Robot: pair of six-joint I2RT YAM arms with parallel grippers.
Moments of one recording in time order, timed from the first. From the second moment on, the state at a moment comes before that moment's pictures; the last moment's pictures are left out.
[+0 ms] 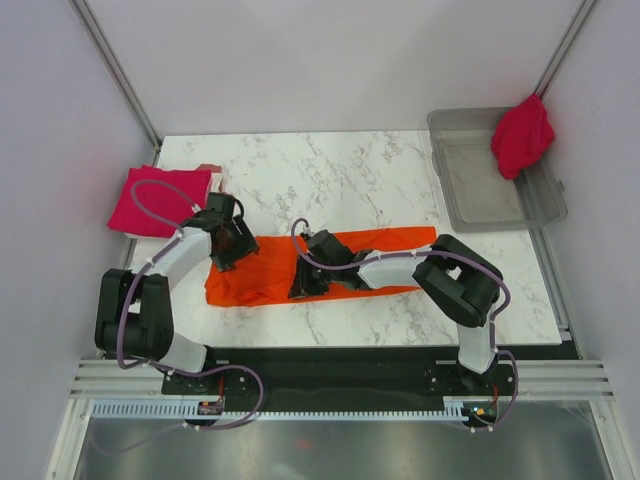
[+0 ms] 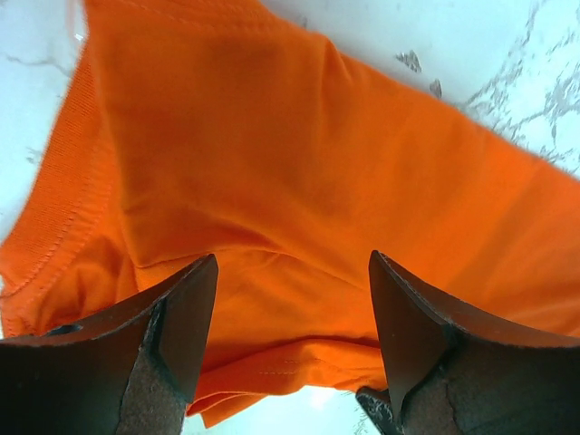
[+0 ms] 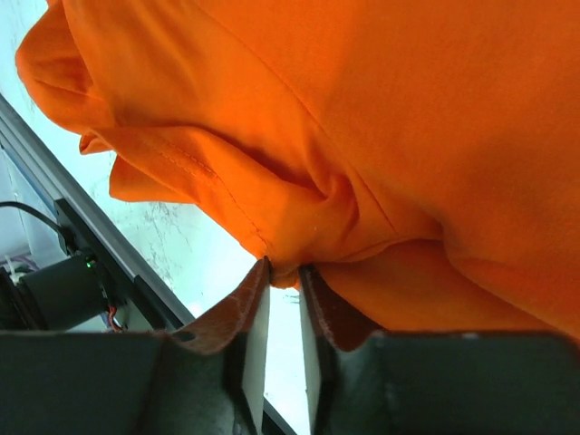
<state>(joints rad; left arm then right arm) -0.15 1.47 0.89 -0.55 -0.05 -0.70 0.93 1.93 1.05 0.11 -0.29 0.85</state>
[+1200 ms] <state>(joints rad) -0.17 1.57 0.89 -0.55 -0.06 -0.71 0.83 1.68 0.98 -0.21 -0.19 0.67</state>
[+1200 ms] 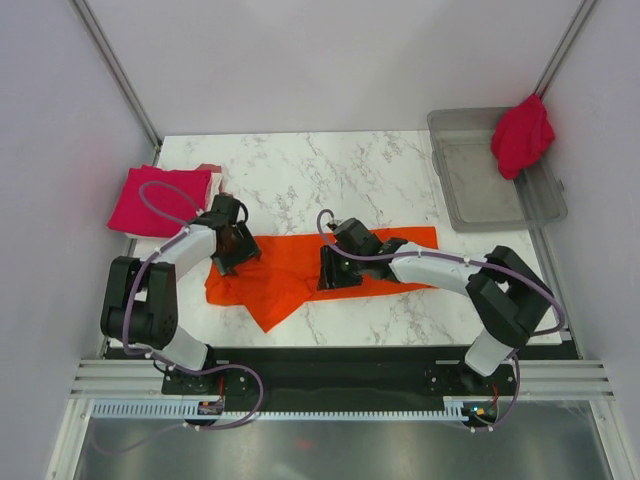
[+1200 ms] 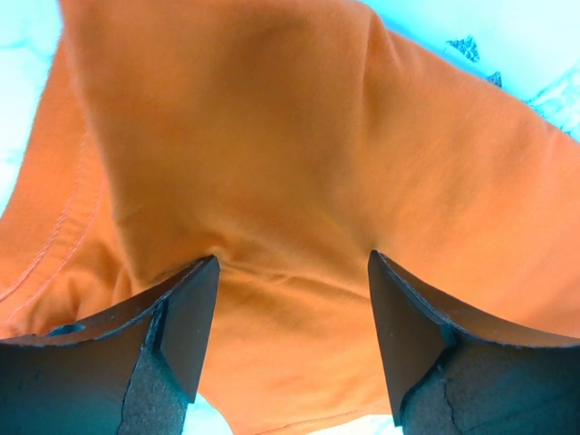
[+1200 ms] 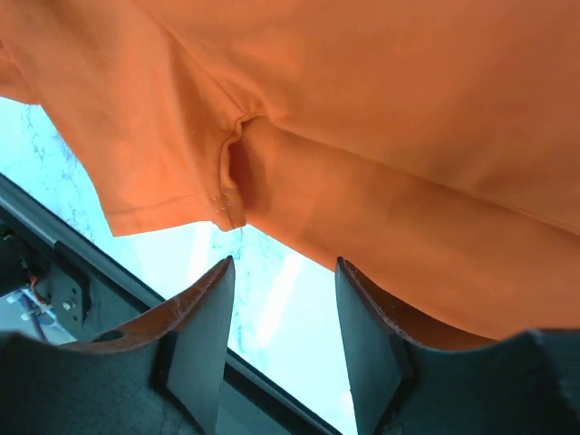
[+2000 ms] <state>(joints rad) -0.21 1.25 0.80 -0.57 0.02 -0.70 0.47 1.49 0.92 -0.41 0.35 0.51</state>
